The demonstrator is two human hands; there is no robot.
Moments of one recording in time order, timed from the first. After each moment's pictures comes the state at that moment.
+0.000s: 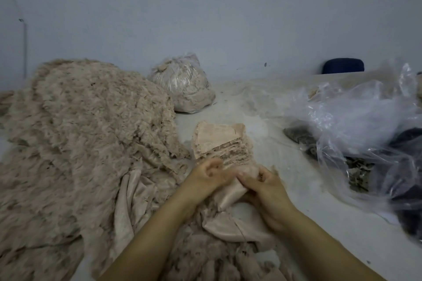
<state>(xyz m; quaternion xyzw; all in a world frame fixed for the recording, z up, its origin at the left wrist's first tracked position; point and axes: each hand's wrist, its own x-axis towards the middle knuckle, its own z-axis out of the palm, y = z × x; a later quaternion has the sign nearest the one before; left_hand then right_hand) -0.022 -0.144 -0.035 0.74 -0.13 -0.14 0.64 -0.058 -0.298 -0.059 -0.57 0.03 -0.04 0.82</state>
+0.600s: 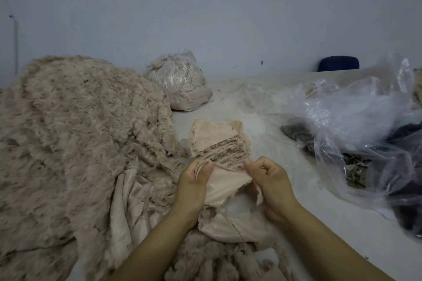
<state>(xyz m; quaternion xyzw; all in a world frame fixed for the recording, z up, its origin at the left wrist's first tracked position) -0.022 -0.150 -0.061 0.67 -0.09 0.03 0.74 -0.048 -0.307 -0.060 -0.62 0.02 -0.16 0.77</state>
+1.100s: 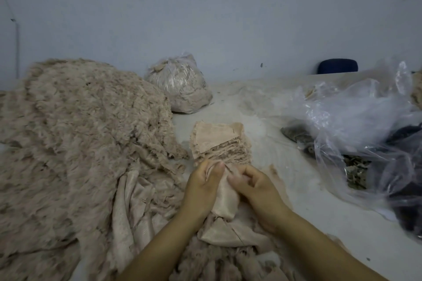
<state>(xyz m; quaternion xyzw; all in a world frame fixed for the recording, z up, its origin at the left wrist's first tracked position) -0.031 -0.155 -0.052 0.70 -0.15 0.05 0.70 -0.059 -0.290 -0.063 -0.66 -0.04 -0.03 0.75</state>
